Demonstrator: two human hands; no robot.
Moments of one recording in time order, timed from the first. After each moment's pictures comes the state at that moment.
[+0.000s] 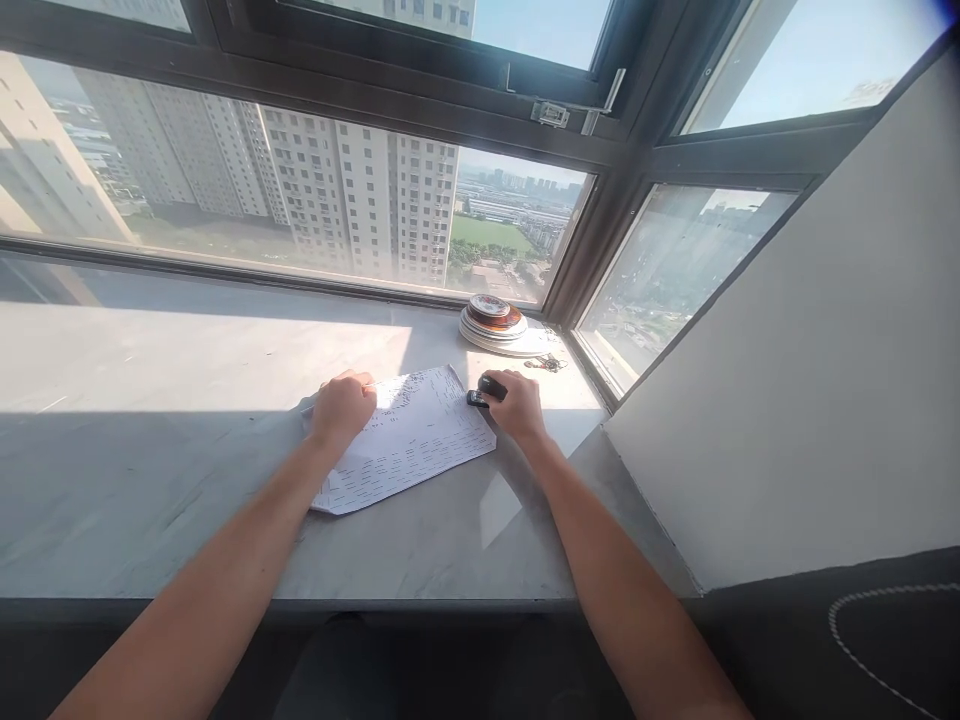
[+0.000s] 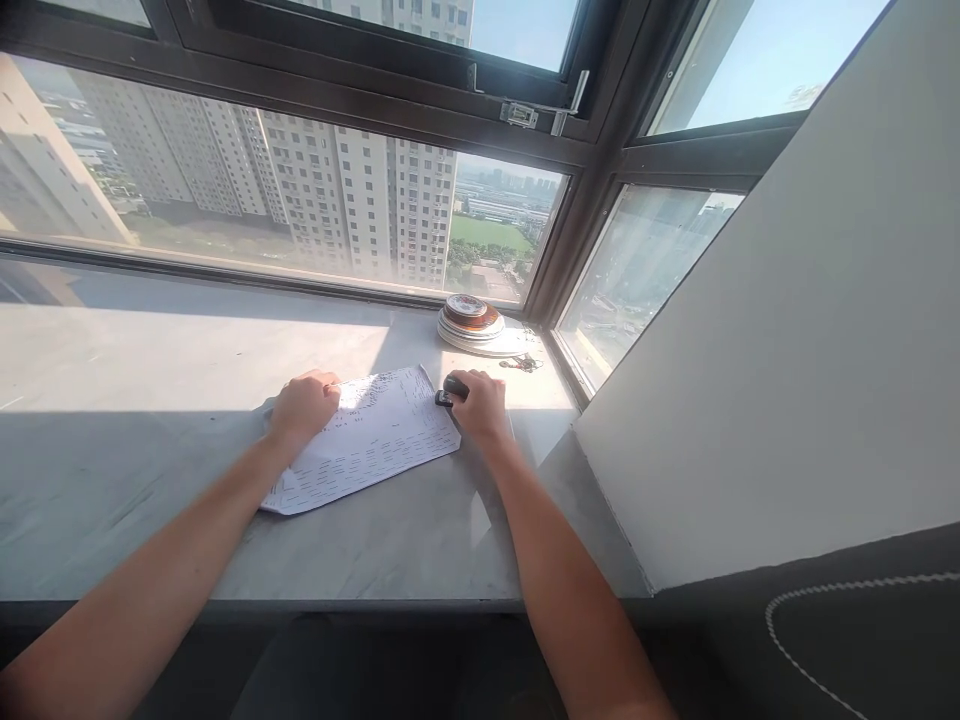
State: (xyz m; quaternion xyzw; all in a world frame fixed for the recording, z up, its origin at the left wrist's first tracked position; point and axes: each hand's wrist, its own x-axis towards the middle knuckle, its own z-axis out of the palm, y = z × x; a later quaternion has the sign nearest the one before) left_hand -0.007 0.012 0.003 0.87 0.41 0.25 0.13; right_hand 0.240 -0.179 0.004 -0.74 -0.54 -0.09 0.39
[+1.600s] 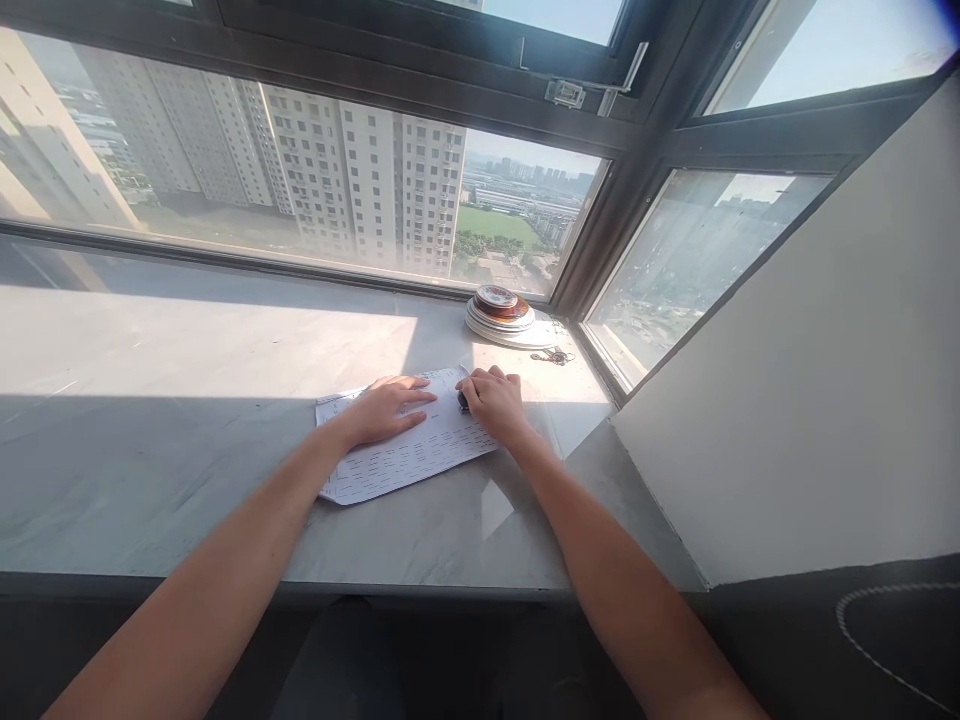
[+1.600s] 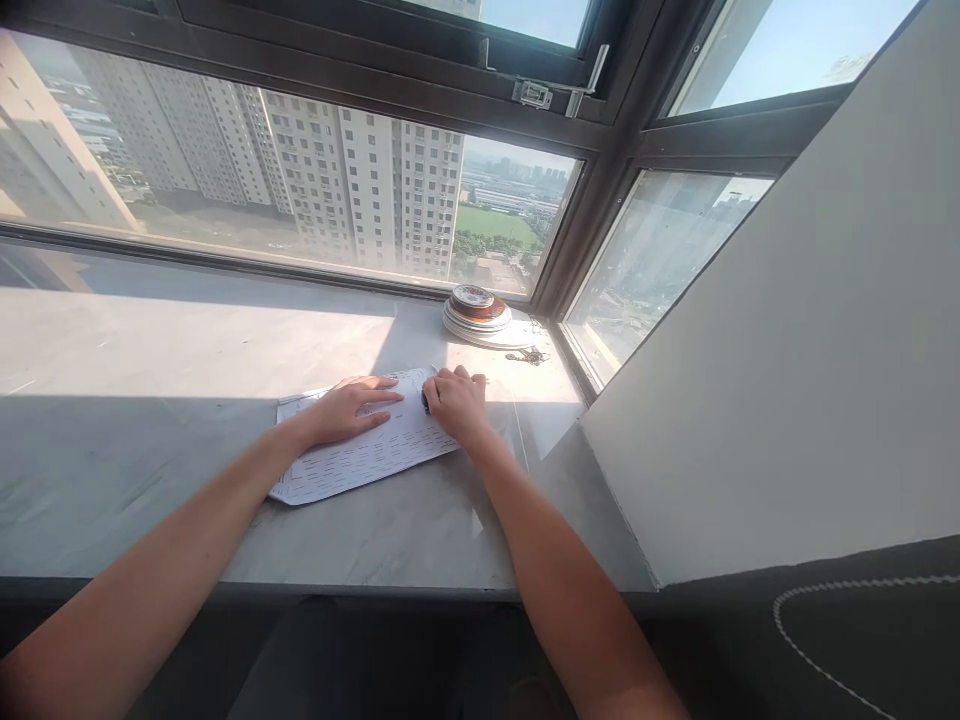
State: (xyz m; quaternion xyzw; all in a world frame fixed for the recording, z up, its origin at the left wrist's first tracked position) left_hand 0.004 0.006 -0.009 0.98 0.10 0.10 0.16; right_hand 0.193 -0.164 0.014 -0.79 -0.57 -0.03 0.23
